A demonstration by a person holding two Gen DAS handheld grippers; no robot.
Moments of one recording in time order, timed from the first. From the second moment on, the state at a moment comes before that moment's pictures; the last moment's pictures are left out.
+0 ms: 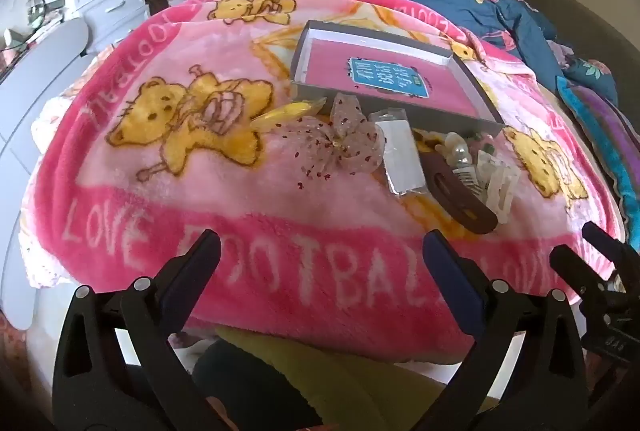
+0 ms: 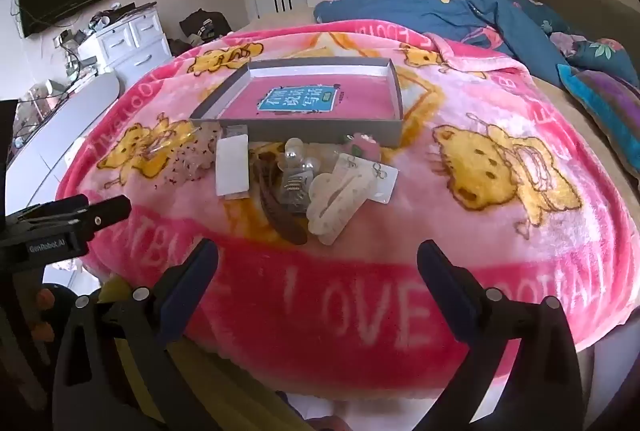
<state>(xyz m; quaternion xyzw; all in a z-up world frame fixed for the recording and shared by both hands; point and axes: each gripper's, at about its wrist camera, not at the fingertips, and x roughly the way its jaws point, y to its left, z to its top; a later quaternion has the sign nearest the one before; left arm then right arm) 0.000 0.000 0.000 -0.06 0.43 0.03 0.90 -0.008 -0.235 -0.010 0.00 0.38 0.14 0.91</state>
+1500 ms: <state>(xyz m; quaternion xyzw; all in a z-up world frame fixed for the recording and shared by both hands) -0.007 -0.012 0.012 -0.06 0.42 0.02 0.90 -0.019 -0.230 0.003 0.01 0.37 0.16 0.92</state>
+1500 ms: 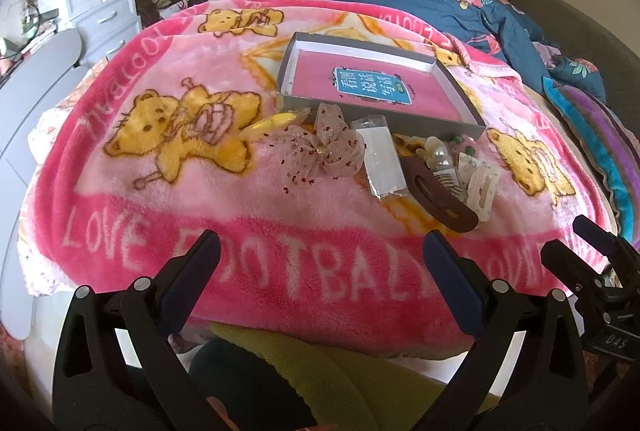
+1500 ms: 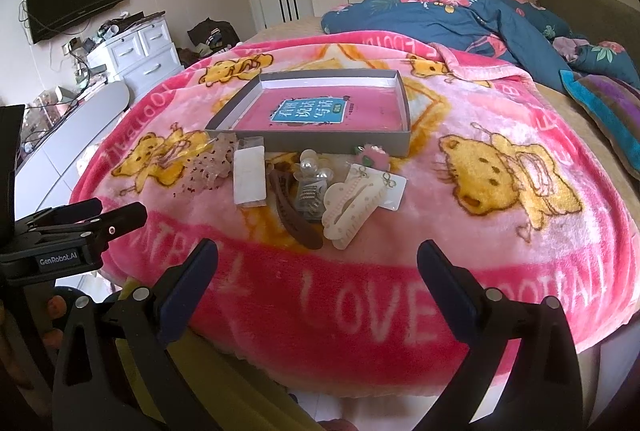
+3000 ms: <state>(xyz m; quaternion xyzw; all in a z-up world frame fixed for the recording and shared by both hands) 0.003 0.019 0.006 -0.10 0.43 0.04 0.90 0.006 -0.222 -0.009 0.03 0.39 0.19 0.90</state>
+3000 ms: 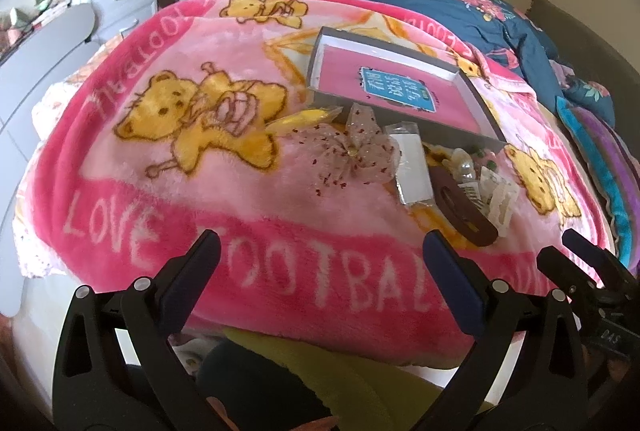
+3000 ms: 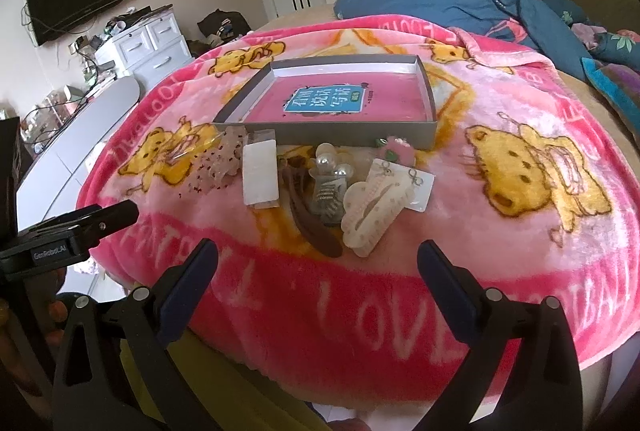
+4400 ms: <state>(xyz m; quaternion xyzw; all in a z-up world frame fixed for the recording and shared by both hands) 0.121 0.037 -0.064 -0.24 0.48 -0.04 0.84 0.094 -0.261 -0.076 0.21 0.47 0.17 0.84</state>
